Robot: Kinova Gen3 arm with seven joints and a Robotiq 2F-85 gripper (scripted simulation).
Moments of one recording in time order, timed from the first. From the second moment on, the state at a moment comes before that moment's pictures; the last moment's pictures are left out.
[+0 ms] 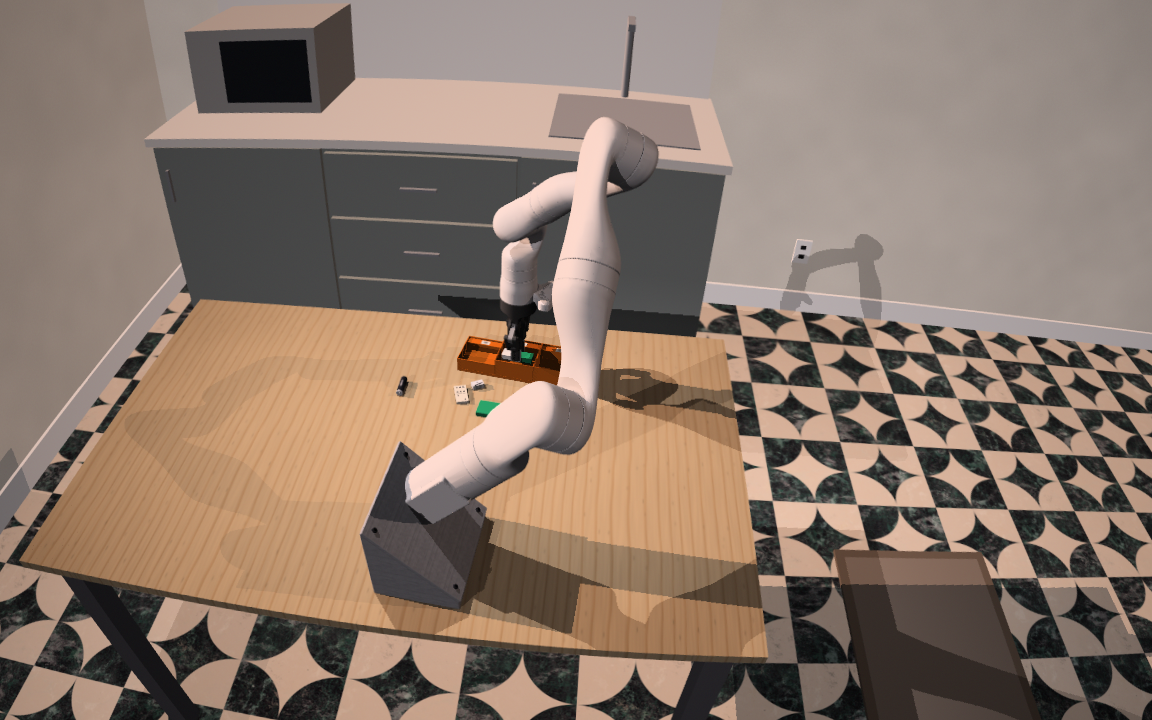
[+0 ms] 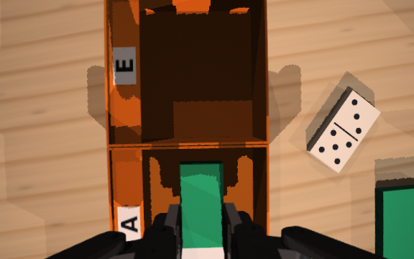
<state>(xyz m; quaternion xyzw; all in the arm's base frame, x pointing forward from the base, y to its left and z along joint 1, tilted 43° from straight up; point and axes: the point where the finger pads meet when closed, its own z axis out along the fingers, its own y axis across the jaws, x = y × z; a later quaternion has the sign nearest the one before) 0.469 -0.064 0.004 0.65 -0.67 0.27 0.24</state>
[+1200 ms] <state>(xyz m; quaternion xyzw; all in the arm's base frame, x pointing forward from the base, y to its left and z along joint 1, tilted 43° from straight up) 0.467 -0.074 -0.007 0.65 -0.67 0.27 0.25</state>
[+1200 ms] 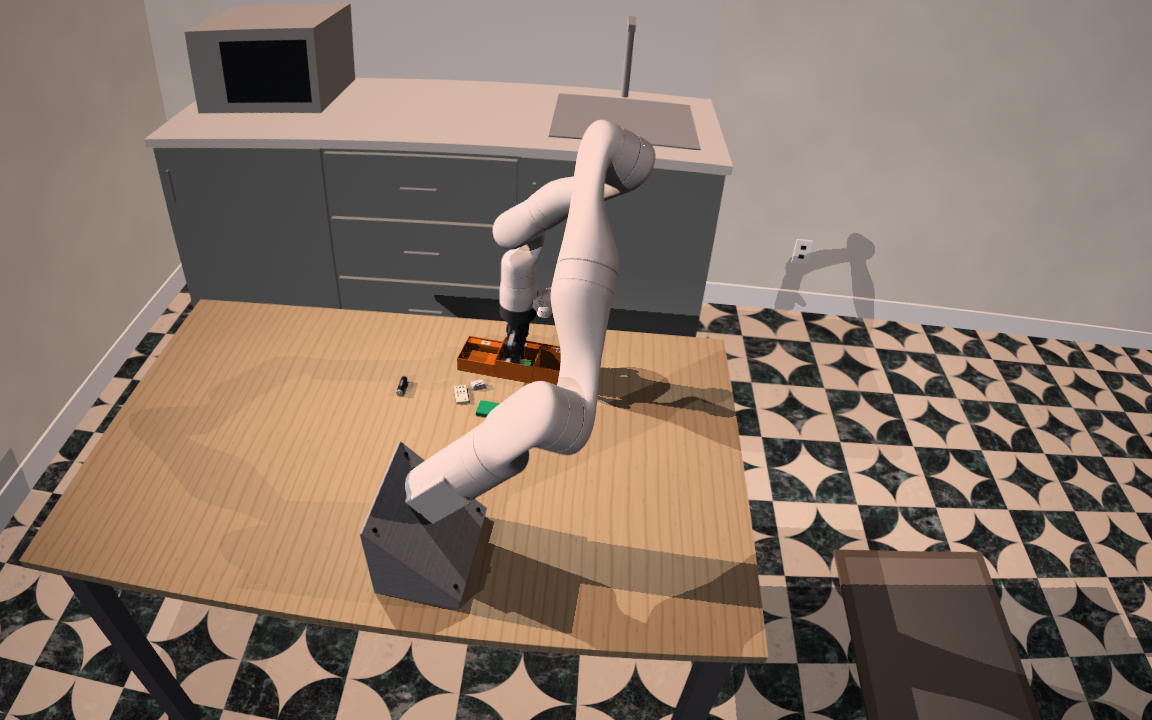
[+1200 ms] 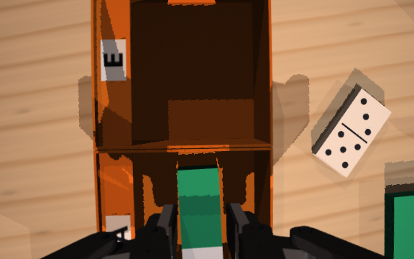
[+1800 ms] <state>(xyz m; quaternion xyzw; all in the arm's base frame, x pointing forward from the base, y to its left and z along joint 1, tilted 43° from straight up) 0.465 -0.071 -0.001 0.65 -0.67 0.27 0.25</state>
